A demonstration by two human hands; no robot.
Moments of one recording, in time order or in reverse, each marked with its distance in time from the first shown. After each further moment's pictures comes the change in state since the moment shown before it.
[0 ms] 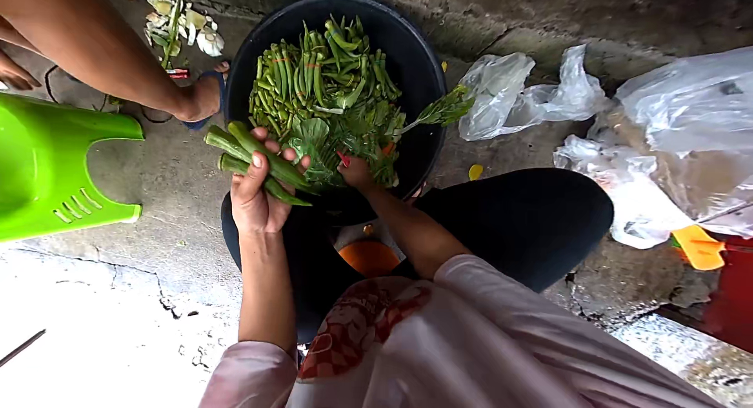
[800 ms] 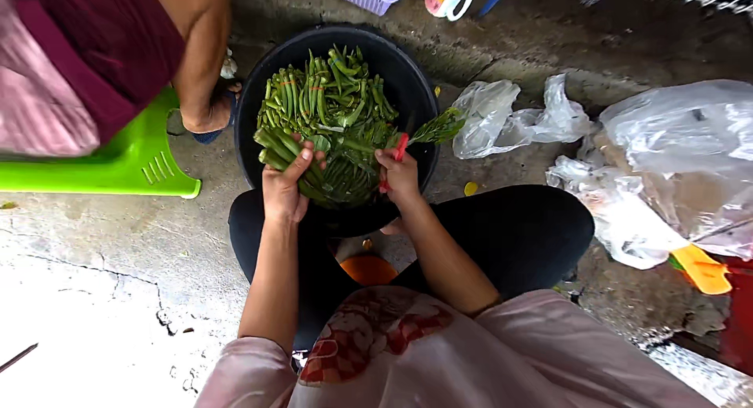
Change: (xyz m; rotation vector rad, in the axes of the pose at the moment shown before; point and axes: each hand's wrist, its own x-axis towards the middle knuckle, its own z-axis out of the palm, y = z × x) left_hand 0.016 -0.029 0.017 0.316 0.267 -0.071; right_hand -0.087 -0.023 -0.086 0.832 0.410 -0.157
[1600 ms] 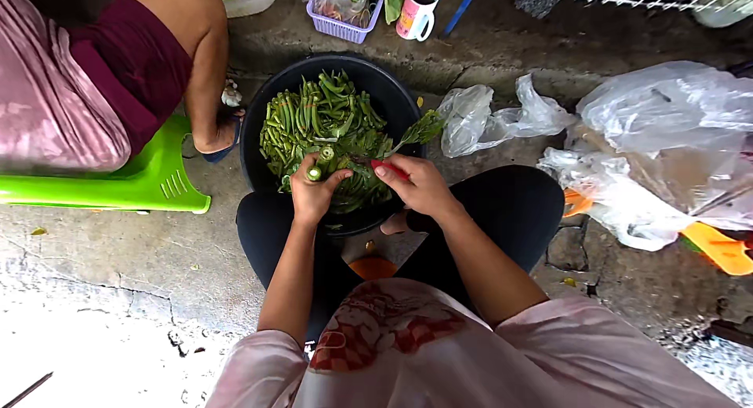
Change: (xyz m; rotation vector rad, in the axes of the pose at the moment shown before) left_hand -0.031 -0.030 0.011 0.863 -0.213 0.499; right_hand -0.086 -0.071 -0.068 -0.745 -0.331 -0.708
